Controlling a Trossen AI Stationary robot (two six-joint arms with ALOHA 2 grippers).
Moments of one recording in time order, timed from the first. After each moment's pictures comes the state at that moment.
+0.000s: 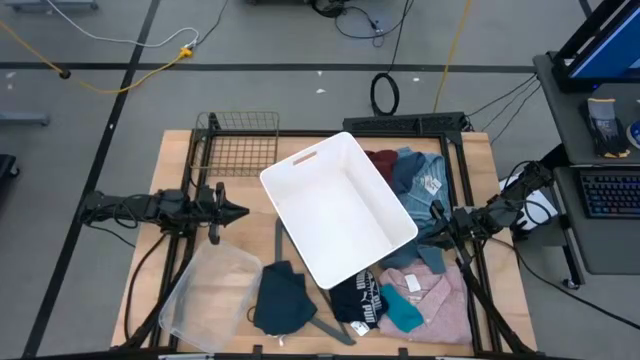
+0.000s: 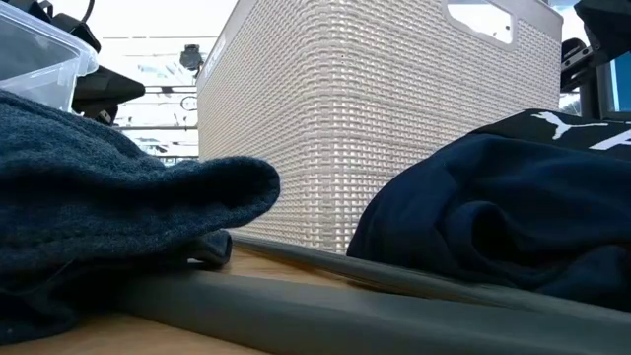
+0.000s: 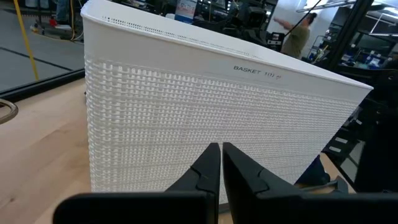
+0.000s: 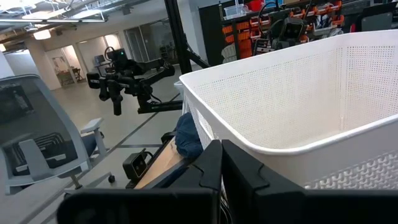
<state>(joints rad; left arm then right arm) -0.11 0.02 0.07 -0.11 -0.16 -0.29 0.66 0.06 0.19 -0.11 0.36 0.25</state>
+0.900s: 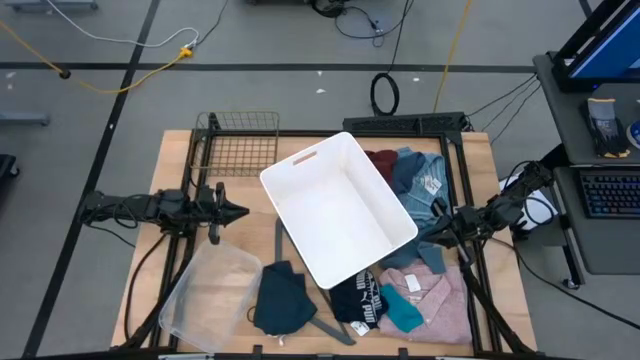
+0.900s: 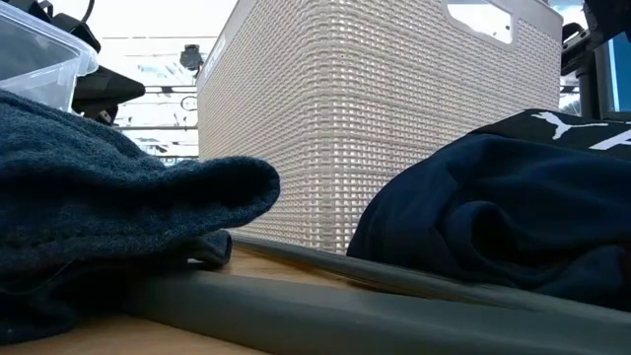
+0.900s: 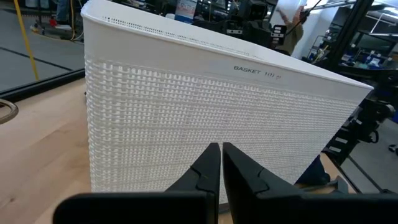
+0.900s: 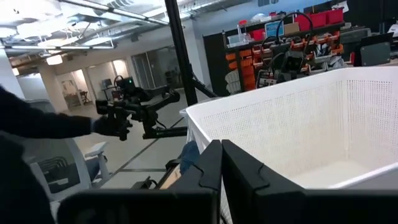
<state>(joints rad) -0.11 0.02 0.07 -0.11 -0.16 -0.29 0.66 0.06 0.19 0.02 0.36 0.20</state>
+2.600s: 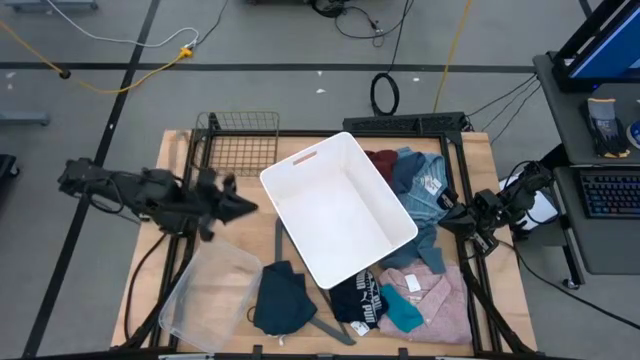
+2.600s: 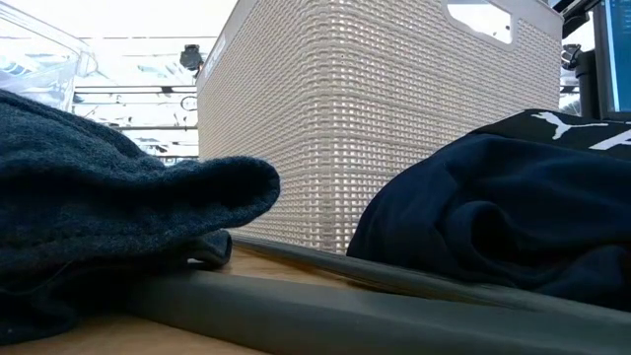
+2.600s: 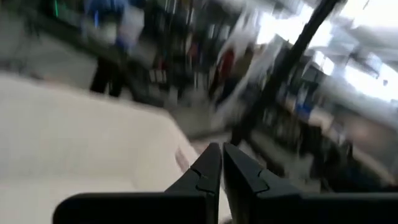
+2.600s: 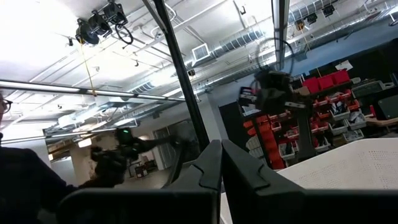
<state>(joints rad) -0.31 0.79 0.82 -0.02 -0.17 -0.52 0.66 0.06 0.19 0.37 0.37 0.20</state>
